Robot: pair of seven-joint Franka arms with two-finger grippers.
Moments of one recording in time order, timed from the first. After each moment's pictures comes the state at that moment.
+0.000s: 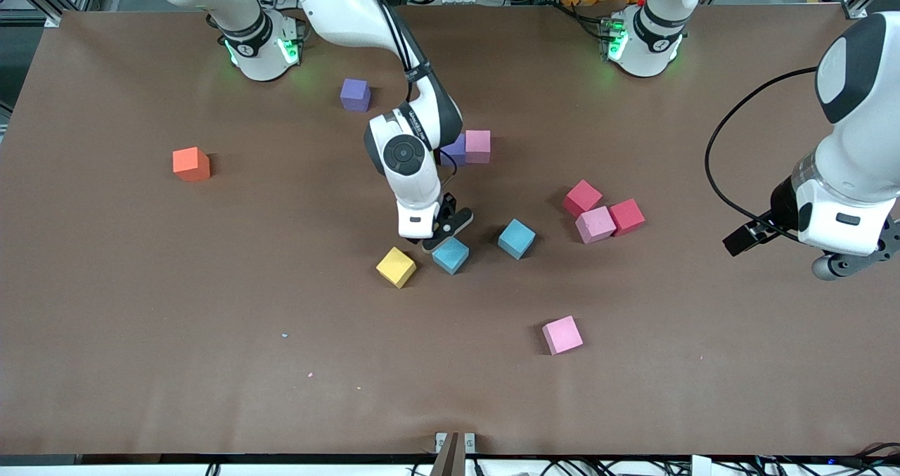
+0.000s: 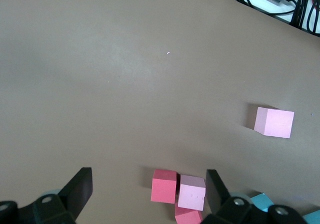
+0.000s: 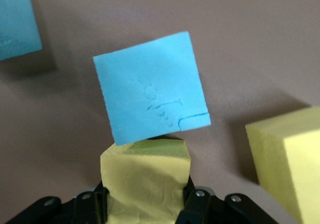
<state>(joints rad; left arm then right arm) 0.19 0.29 -0.41 -1.42 0.22 1.72 -0.67 1.17 0.80 -0.51 -1.61 0.57 2.36 -0.20</state>
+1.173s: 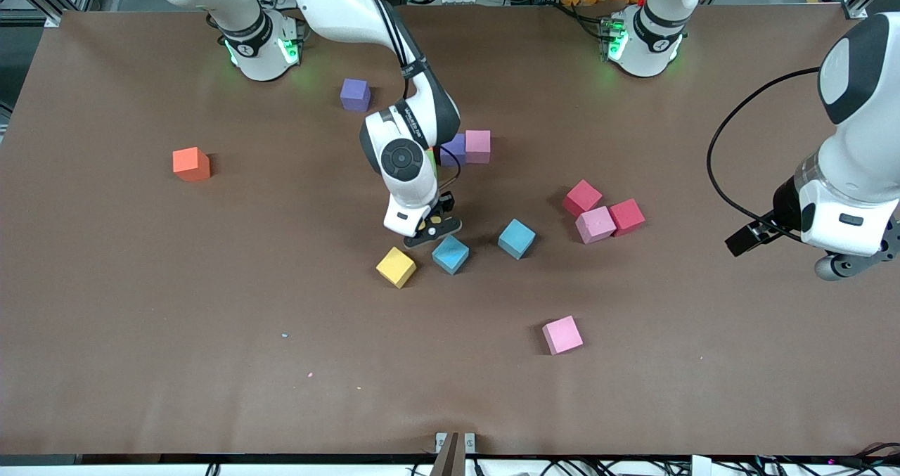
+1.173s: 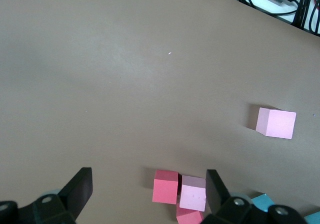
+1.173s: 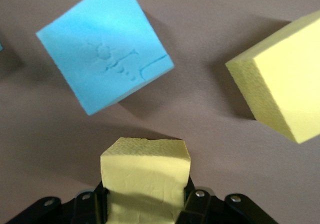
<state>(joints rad) 0.20 0.29 -0.41 -1.42 0.22 1.72 -0.66 1.17 0.77 -0.53 -1.64 0.57 2.24 0.03</state>
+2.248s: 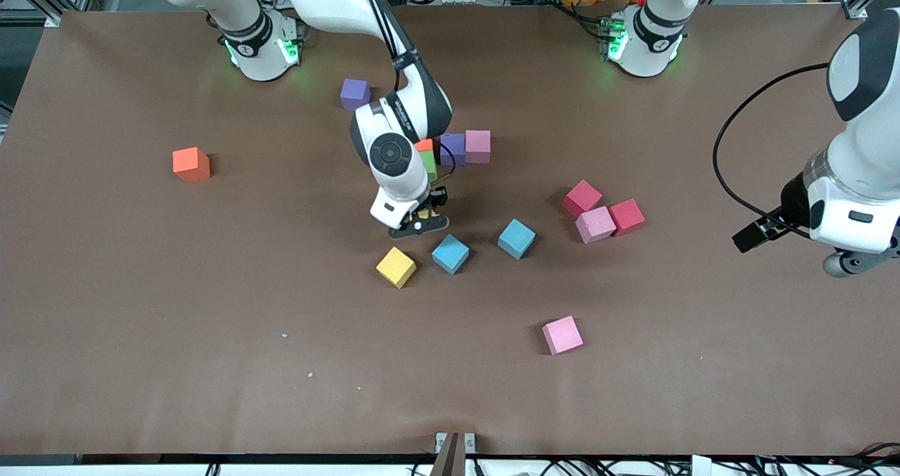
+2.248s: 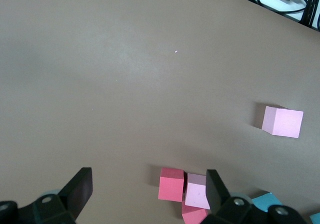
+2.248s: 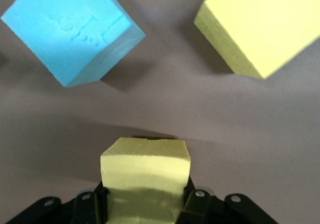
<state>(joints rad) 0.21 0.28 -0.41 -1.42 0.22 1.70 -0.65 1.18 0.68 -0.53 -1.73 0.57 2.22 0.19</state>
